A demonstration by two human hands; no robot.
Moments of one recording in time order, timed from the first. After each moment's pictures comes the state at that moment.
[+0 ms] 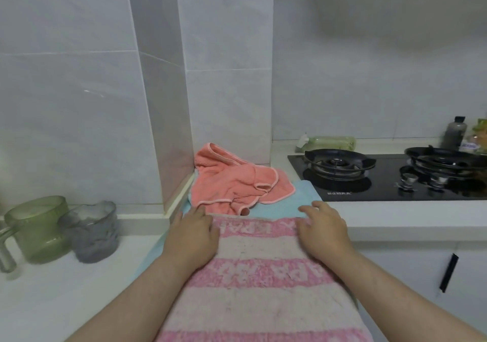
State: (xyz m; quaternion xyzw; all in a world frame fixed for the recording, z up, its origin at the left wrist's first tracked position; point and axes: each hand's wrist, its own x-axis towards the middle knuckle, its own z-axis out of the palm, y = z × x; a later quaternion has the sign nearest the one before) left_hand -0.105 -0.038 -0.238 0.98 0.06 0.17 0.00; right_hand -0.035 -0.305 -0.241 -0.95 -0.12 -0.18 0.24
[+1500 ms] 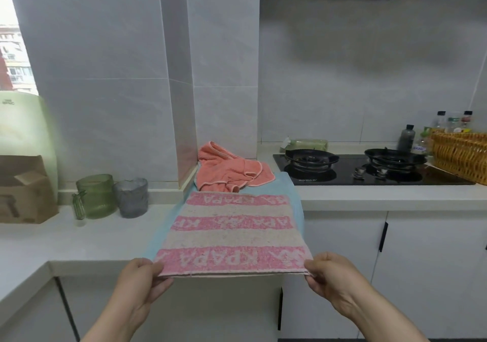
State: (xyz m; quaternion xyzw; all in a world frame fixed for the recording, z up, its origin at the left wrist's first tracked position) left_hand -0.342 -0.053 -0.268 0.58 0.30 0.19 0.74; right_hand -0.257 -0.387 -0.256 -0.65 0.10 0.12 0.74
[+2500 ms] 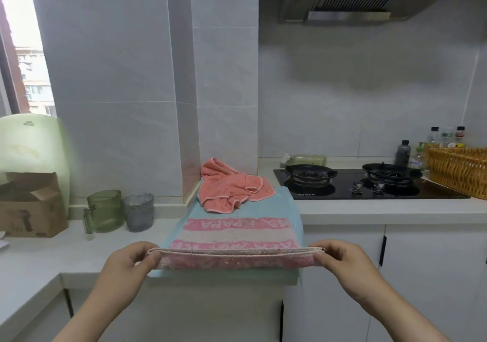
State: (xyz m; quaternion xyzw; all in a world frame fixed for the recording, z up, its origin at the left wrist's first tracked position) left_hand -0.388 -0.038 -0.205 0.84 0.09 0.31 0.44; right_hand -0.287 -0.414 -0.201 -0.78 -0.16 -0.04 0.60
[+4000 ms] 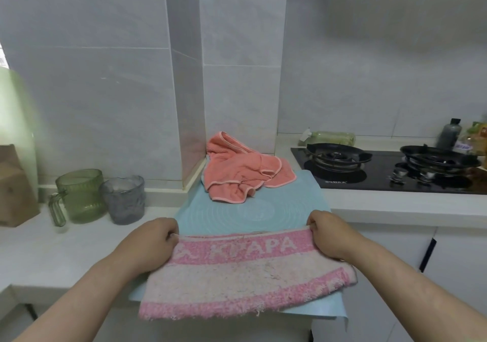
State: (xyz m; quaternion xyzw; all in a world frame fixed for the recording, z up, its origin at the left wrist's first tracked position) left_hand -0.231 0.016 -0.227 0.98 0.10 0.12 0.13; right_hand -0.105 -0.331 -0.218 -0.97 -0.17 0.00 0.15
